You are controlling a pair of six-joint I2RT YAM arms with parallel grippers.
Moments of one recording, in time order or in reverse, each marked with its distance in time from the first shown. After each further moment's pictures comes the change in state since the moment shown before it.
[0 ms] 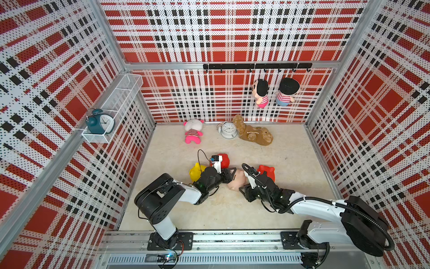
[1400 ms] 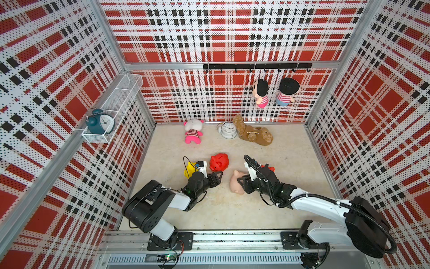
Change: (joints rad) left arm 0.113 -0.140 -0.157 -0.083 -0.015 -0.056; right arm -0.045 -0.023 0.077 -0.005 0.011 -0.035
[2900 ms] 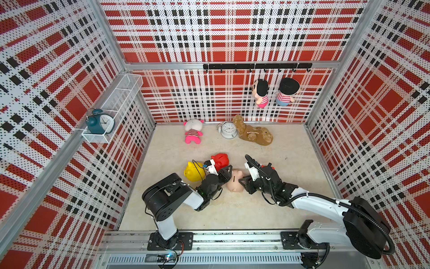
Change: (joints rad) left arm -0.208 0.220 0.098 0.317 -0.274 -0.348; right arm -0.056 0.015 -0.008 0.029 -0.139 -0.073
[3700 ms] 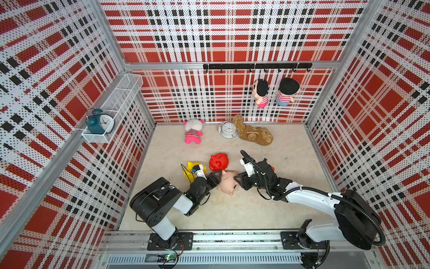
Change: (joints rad) left arm 0.132 -0.155 -0.166 -0.103 0.074 0.045; right arm 0.000 0.071 0.084 -0.019 -0.024 0.026
